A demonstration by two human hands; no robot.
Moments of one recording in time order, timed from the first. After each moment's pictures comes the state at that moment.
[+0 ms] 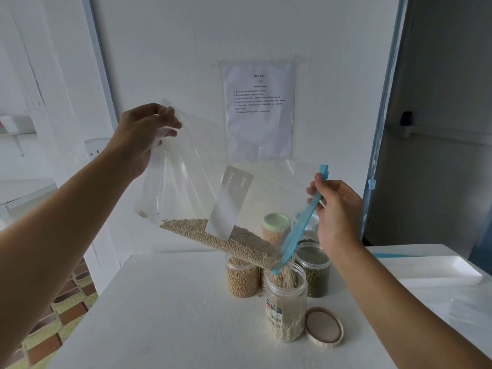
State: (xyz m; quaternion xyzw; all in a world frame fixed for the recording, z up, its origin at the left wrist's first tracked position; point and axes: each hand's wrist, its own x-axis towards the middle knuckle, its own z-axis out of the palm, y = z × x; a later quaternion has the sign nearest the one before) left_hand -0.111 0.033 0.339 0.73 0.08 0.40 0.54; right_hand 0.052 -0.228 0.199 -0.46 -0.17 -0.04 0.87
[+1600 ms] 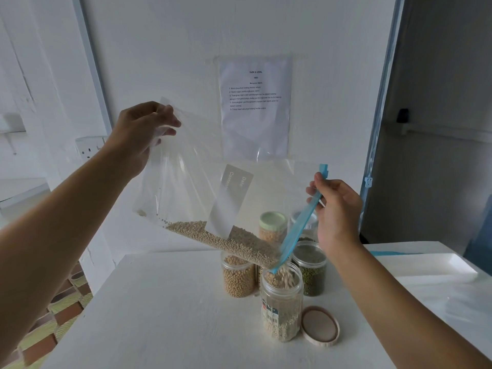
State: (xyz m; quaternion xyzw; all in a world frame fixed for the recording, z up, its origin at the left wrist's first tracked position) left_hand -0.100 0.029 0.337 0.73 0.07 0.40 0.55; right_hand 0.063 -0.230 0.194 -0.45 -0.16 -0.04 0.88
